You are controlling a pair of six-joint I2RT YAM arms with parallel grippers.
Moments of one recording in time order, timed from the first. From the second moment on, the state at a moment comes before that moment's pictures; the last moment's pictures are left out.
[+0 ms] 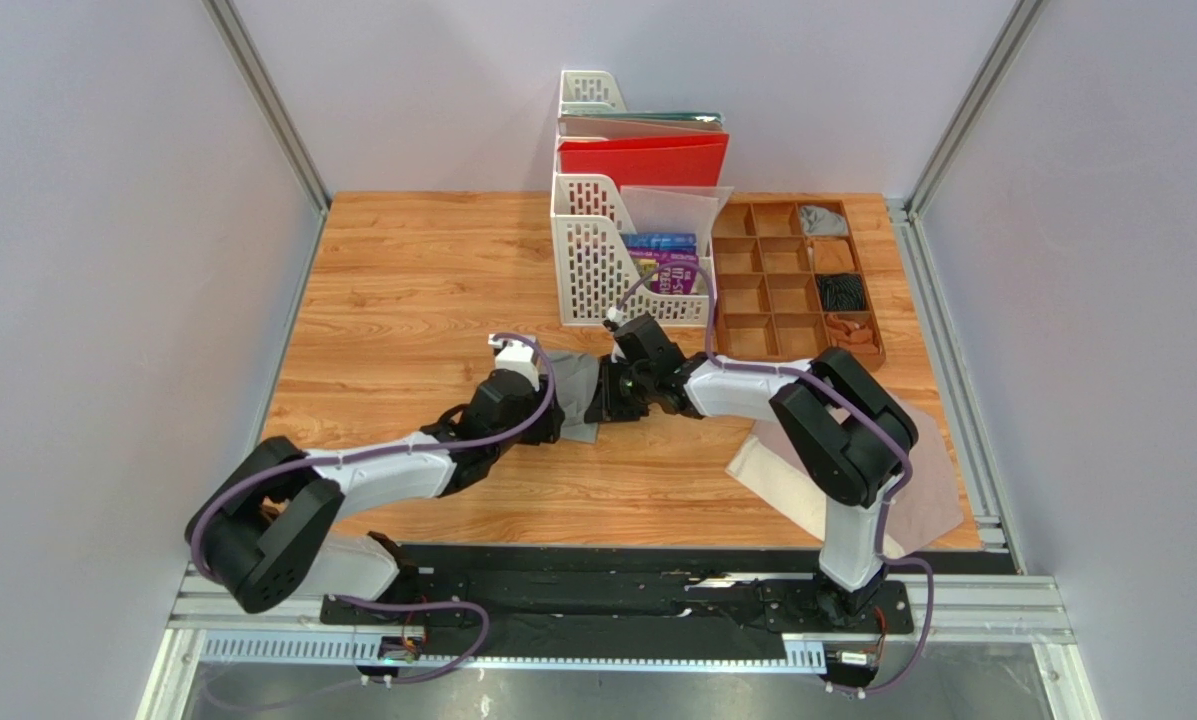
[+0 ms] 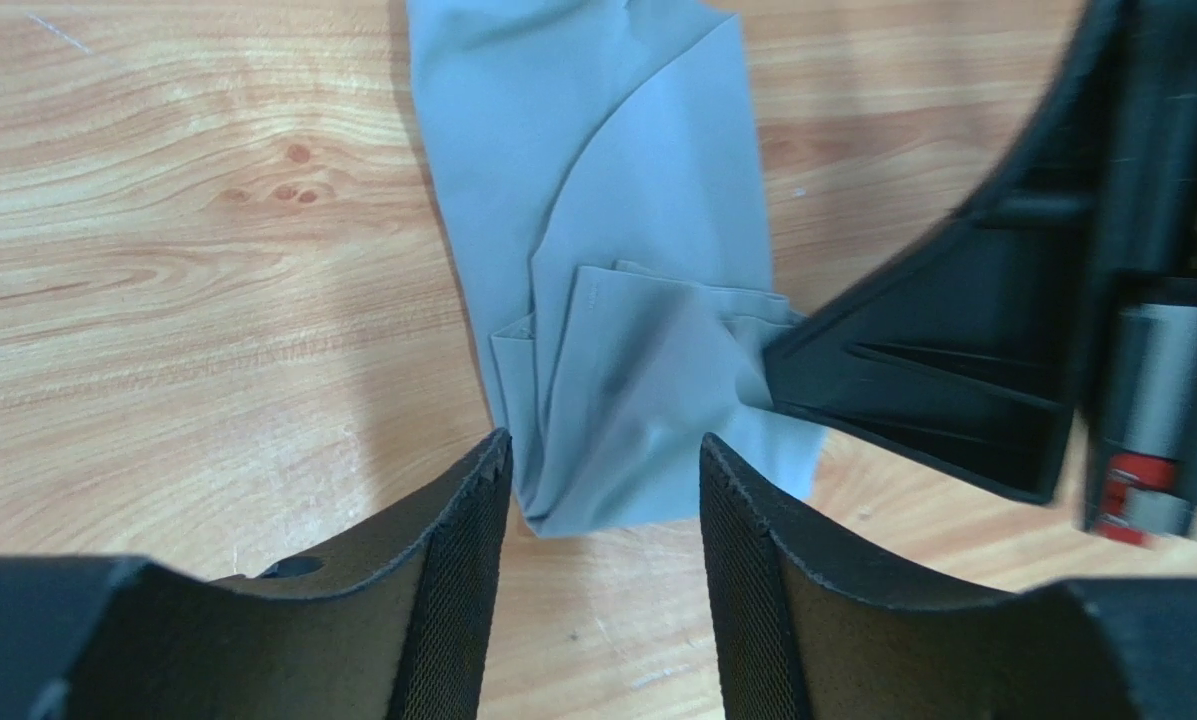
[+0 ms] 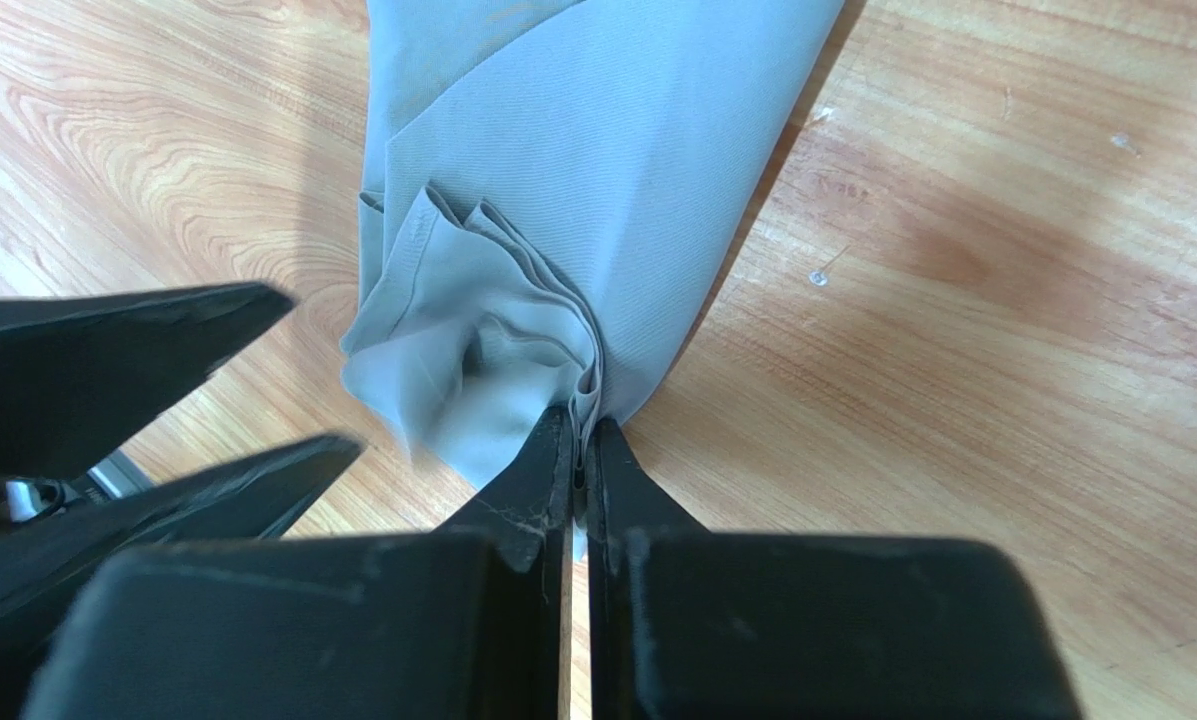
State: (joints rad) left arm -0.70 1.36 0.47 0.26 -0.22 -0.50; right arm 0.73 1.89 1.04 -0.01 -0.25 0.65
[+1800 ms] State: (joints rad) left arm -0.66 1.51 0.50 0.38 -0.08 -0.48; right arm 0.75 1.83 1.07 -0.12 -0.20 0.55
